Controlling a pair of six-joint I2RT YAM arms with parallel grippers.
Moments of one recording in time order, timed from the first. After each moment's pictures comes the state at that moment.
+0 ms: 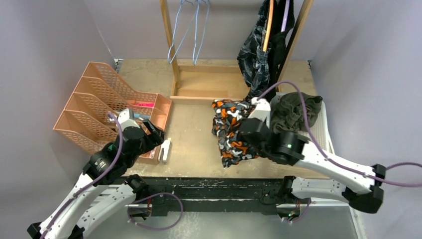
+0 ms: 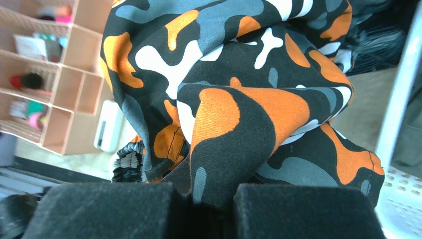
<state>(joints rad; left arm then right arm) -0.67 0.54 0.85 -0.94 -0.46 -0.94 1.12 1.05 1.04 -0.71 0.66 0.86</state>
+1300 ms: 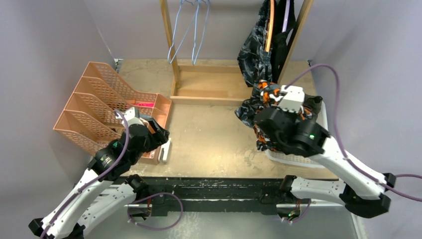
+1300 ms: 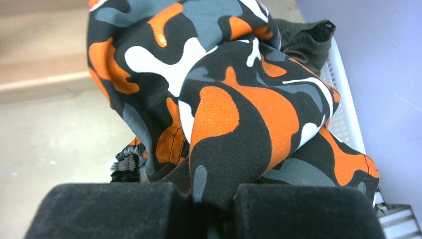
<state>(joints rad) -0.67 0.58 0.84 -0.90 -0.42 -0.94 1.00 0.99 1.37 -1.27 1.11 0.82</state>
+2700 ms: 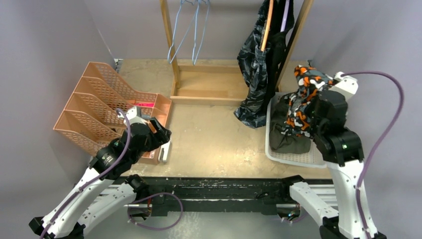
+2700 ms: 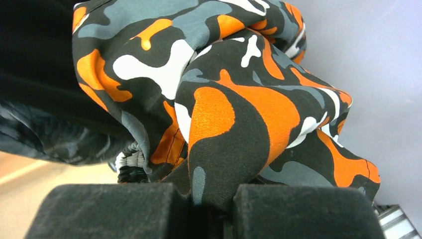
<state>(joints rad) -0.67 0.62 0.84 -0.88 -0.39 -0.93 0.20 0.83 1.35 -0.90 0.63 0.35</state>
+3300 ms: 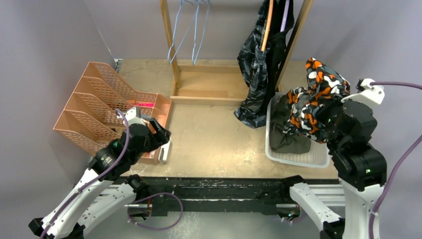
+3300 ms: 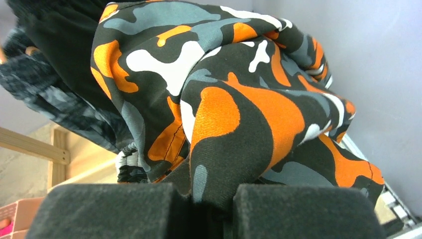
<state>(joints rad) -0.67 0.60 0.84 -0.89 -0.39 -0.93 0.20 0.81 1.54 -1.00 0.55 0.42</state>
